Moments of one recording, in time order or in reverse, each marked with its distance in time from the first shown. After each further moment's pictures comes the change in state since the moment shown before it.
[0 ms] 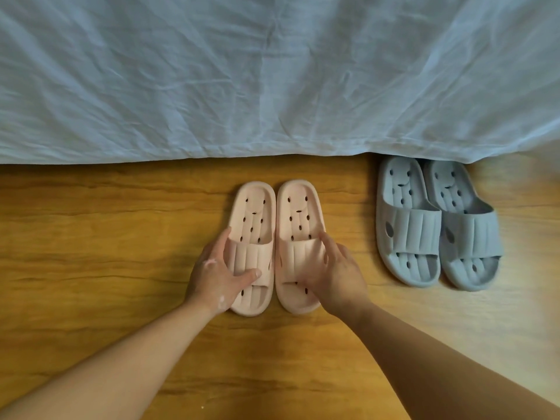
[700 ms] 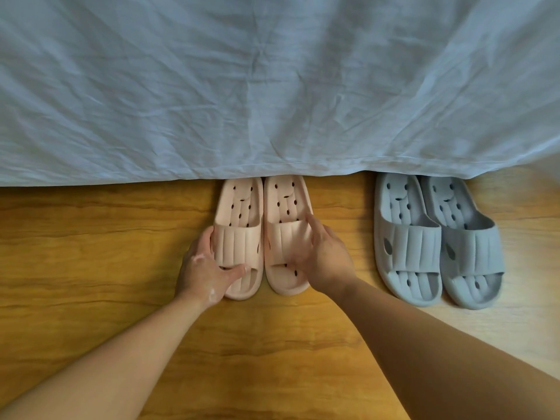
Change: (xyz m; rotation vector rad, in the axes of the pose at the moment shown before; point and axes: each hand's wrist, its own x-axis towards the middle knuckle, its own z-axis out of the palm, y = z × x) left_hand 0.049 0.009 -0.008 0.069 0.074 -0.054; right_hand 0.068 -0.025 -0.011 -0.040 0.039 -0.065
